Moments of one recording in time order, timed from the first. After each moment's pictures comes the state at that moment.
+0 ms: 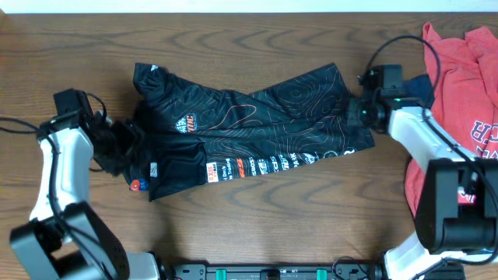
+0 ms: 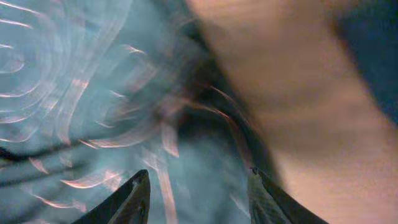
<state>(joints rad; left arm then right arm) 0.38 1.56 1.09 -1.01 0.33 -0.45 0.00 1.79 1.10 -0.48 -0.07 0.21</state>
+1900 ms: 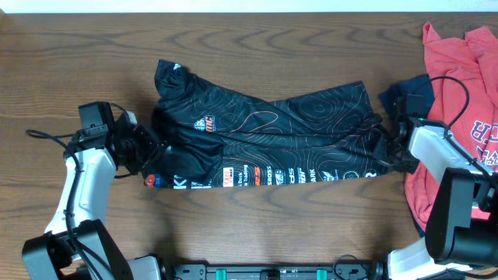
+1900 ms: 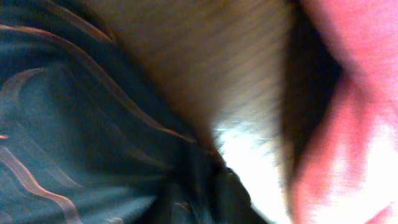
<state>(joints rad) 0.28 1.48 0.86 -0.67 0.49 -0.51 -0.13 1.73 0.92 -0.67 0.17 0.39</state>
